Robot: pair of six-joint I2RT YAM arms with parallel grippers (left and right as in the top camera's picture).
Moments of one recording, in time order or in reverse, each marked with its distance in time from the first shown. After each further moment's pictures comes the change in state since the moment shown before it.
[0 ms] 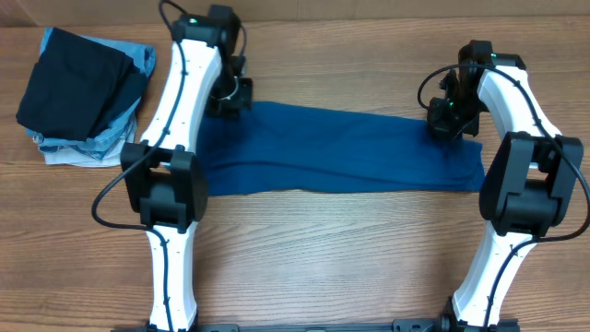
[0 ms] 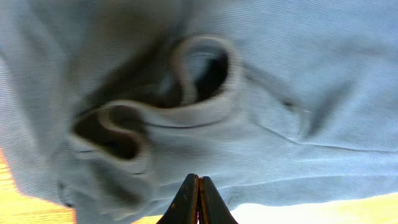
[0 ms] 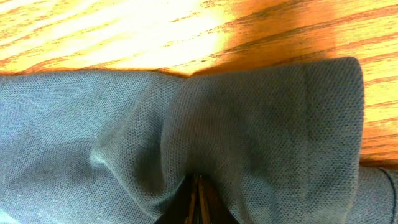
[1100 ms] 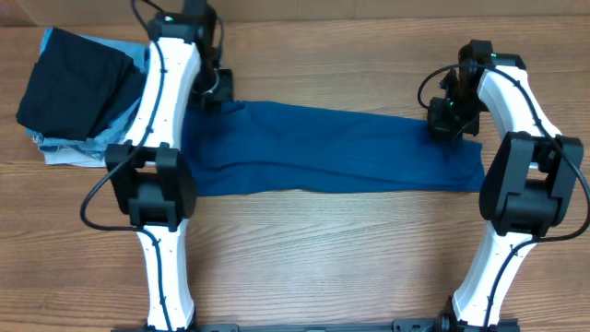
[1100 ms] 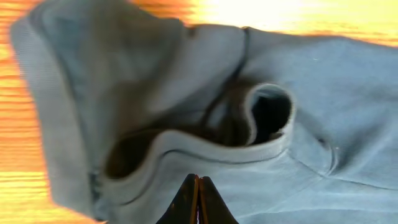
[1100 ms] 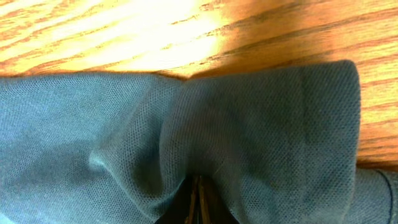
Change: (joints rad) left arm 0.073 -0.006 -0.012 0.069 -0.028 -0.026; right arm 0.000 0.000 0.000 0.002 0.004 0.000
